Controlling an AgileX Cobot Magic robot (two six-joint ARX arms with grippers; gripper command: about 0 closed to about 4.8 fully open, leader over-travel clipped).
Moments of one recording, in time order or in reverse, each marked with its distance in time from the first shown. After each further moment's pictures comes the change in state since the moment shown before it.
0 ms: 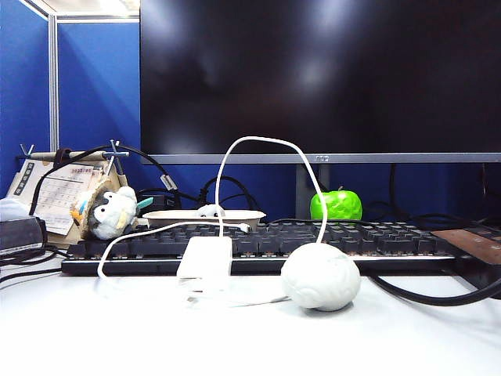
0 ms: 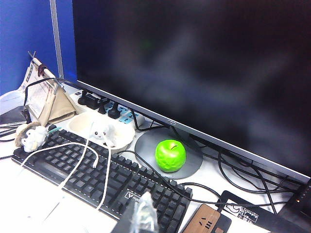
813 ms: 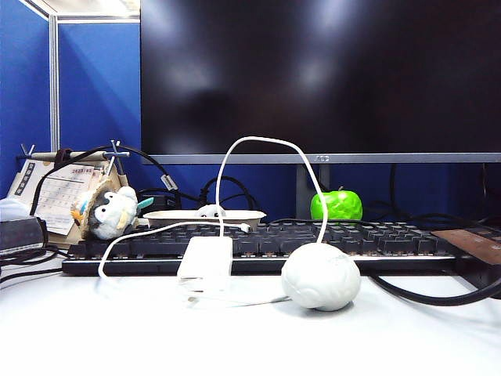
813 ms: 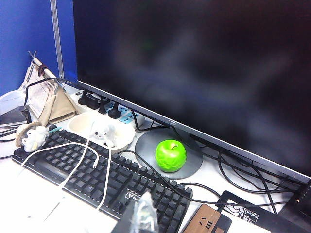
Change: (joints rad) left arm 0.000 -0.028 -0.554 0.530 0.171 -0.206; right arm 0.000 0.000 0.000 0.000 0.000 0.000
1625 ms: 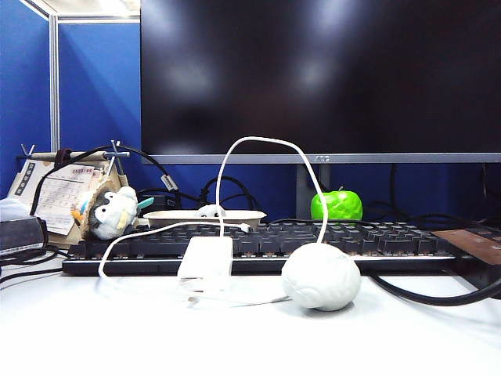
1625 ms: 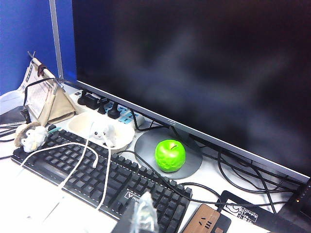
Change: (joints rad) left arm 0.001 -0.254 -0.151 0.006 -0.044 0.004; right arm 0.000 0.000 0.000 0.000 0.002 0.000
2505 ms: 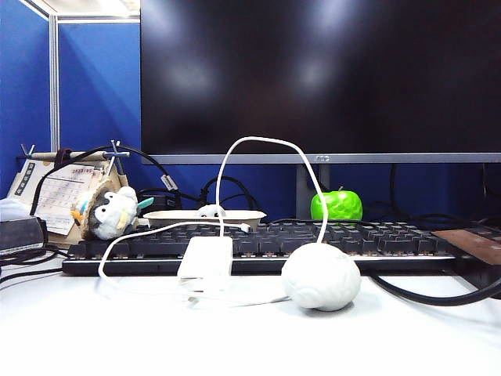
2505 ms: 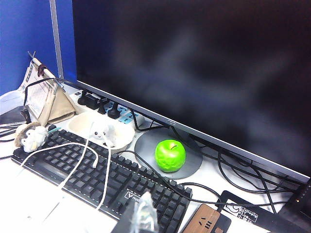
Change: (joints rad) left arm 0.000 -0.157 -0.106 0.021 0.034 -0.004; right arm 0.000 0.000 0.000 0.000 0.000 0.000
